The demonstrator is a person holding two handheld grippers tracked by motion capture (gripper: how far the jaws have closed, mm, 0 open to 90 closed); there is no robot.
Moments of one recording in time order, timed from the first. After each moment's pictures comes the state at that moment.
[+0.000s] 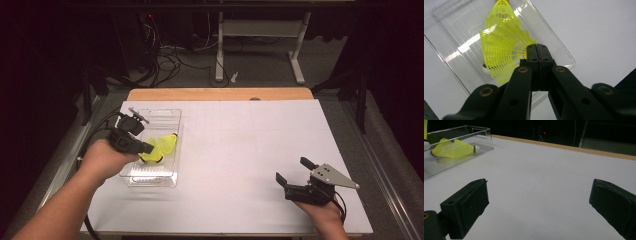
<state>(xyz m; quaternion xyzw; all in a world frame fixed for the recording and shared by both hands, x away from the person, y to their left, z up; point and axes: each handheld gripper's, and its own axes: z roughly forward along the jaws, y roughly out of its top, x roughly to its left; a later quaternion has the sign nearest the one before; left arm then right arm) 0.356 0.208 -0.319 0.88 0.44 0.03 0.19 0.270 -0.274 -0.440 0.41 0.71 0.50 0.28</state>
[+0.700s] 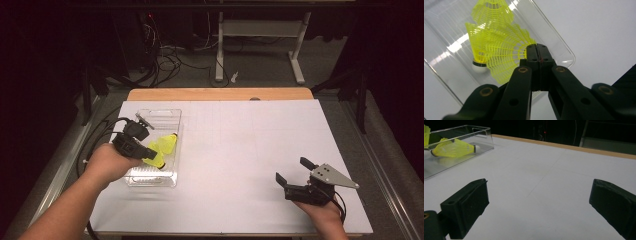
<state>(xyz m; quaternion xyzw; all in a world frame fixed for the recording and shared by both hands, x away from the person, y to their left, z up) 0.357 0.199 -0.336 0.88 0.43 0.01 0.18 0.270 -0.274 -0.441 0.41 0.71 0.50 0.28</state>
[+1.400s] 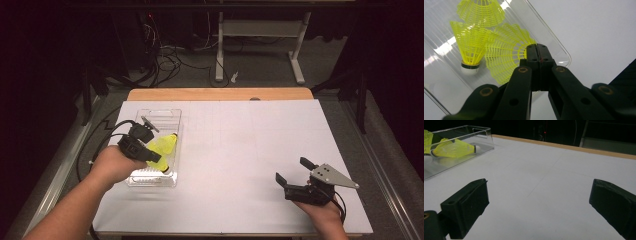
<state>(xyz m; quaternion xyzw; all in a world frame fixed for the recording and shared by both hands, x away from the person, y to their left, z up) 0.358 0.193 -0.344 0.89 0.43 -0.01 0.17 0.270 -0.274 -0.440 0.41 0.71 0.51 0.28</state>
